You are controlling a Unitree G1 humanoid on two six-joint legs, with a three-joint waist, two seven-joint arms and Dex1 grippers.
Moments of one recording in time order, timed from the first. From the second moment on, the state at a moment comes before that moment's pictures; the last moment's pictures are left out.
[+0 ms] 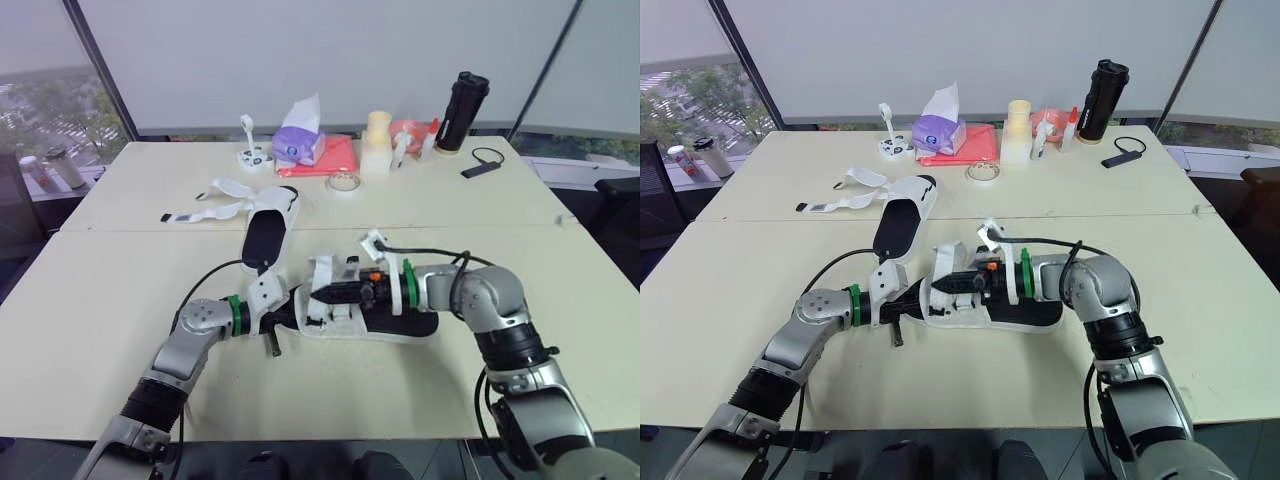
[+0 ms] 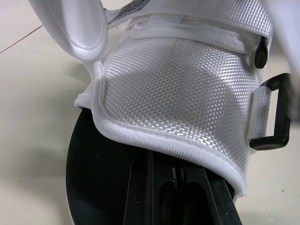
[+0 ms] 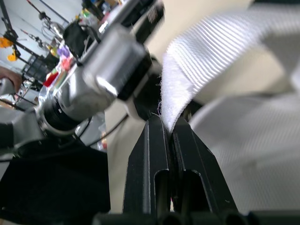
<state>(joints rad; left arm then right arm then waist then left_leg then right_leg) -0.39 0.43 -0.22 0.18 -0.16 0.10 -0.98 -0.73 -0.41 0.08 0.05 0.74 1.17 0.91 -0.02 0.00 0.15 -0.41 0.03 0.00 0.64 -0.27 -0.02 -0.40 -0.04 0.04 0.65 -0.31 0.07</state>
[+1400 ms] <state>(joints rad) -0.36 0.46 -0.21 0.11 -0.17 0.15 -0.98 -0.71 -0.41 0.15 0.06 0.68 1.09 0.97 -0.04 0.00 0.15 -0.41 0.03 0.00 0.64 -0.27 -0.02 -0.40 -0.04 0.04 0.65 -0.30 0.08</state>
